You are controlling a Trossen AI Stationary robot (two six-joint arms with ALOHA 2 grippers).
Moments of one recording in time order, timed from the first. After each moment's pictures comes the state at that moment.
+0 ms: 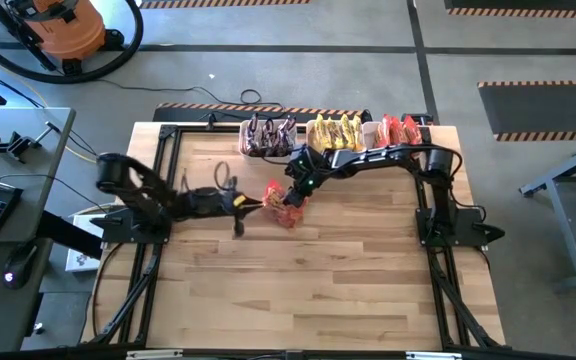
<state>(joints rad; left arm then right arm) 0.08 1.69 0.17 1.23 -0.13 0.04 -0.32 2.00 1.25 -0.14 -0.52 0.42</state>
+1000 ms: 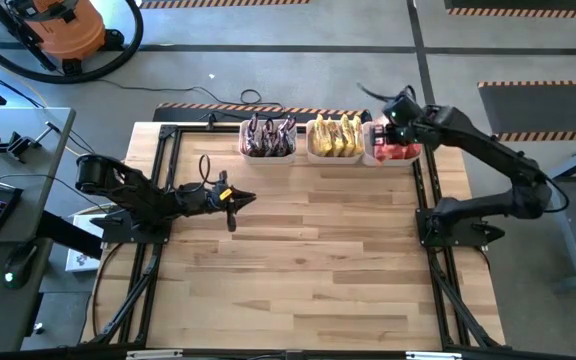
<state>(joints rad) 0.12 1.52 0.08 1.29 -0.13 -0.02 -0.65 1.19 1.24 -1.13 0.33 0.71</state>
